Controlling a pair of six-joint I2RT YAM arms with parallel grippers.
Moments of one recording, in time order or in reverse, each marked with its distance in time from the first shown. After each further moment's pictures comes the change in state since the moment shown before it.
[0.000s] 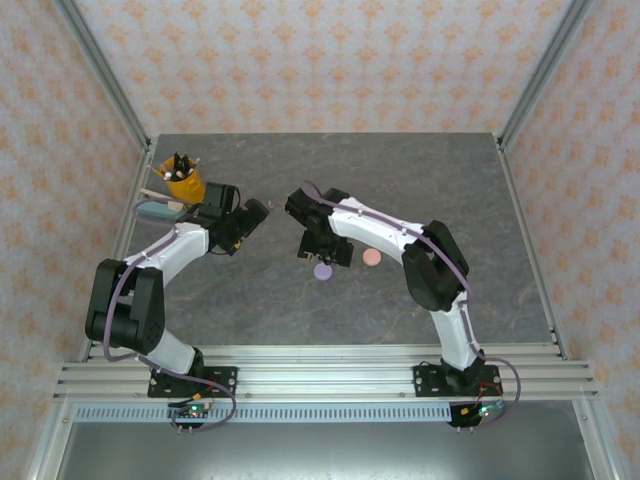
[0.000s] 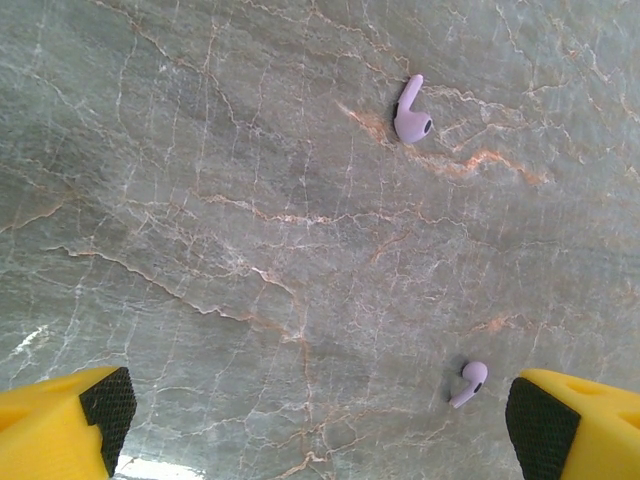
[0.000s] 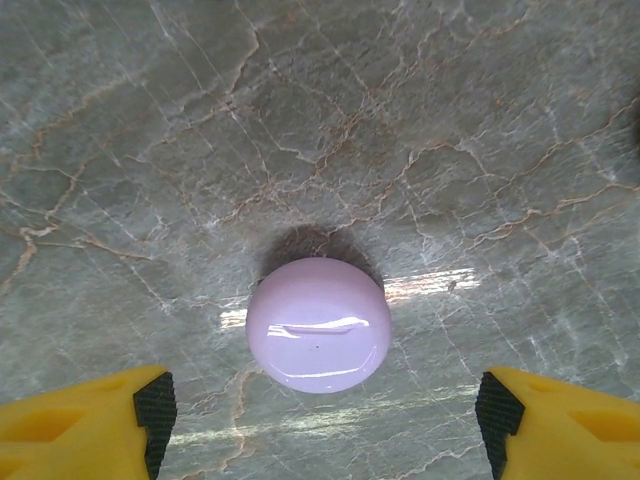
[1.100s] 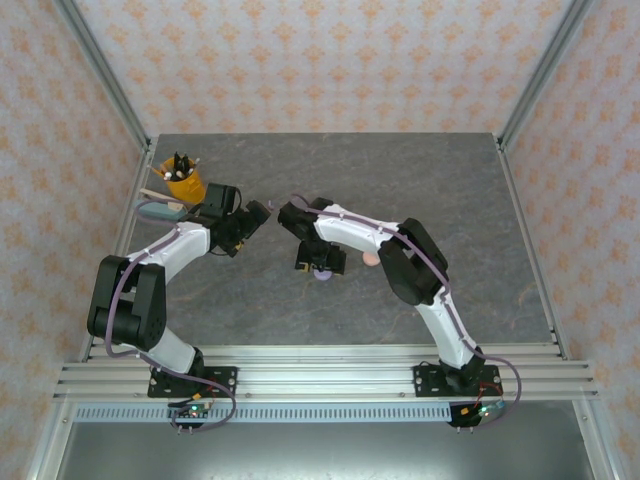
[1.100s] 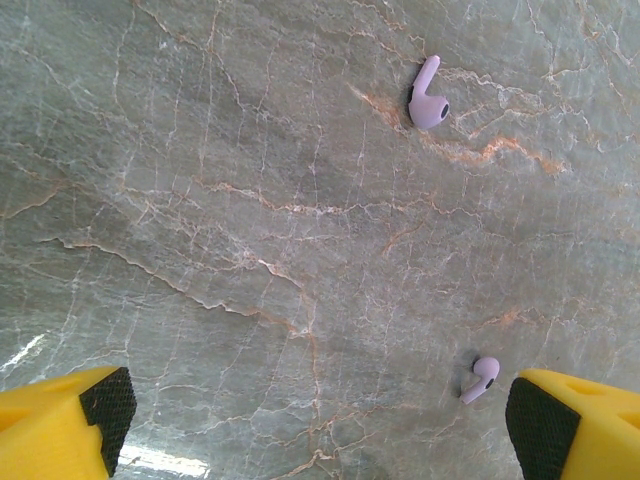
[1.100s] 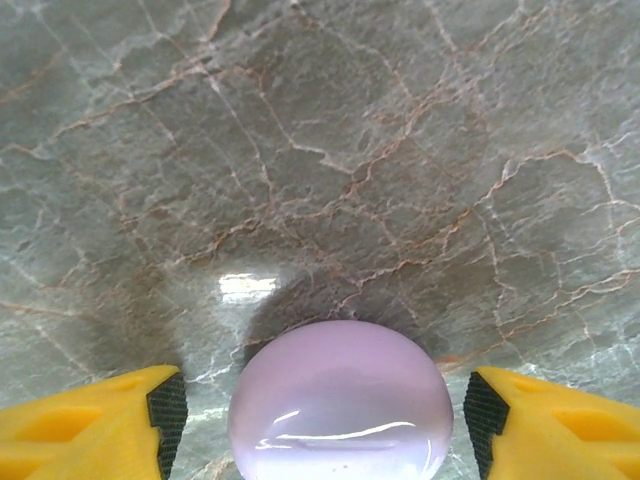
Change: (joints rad) left arm 0.000 0.018 0.000 0.001 0.019 0.002; right arm 0.018 0.147 0.048 -0.002 -0.009 -0.045
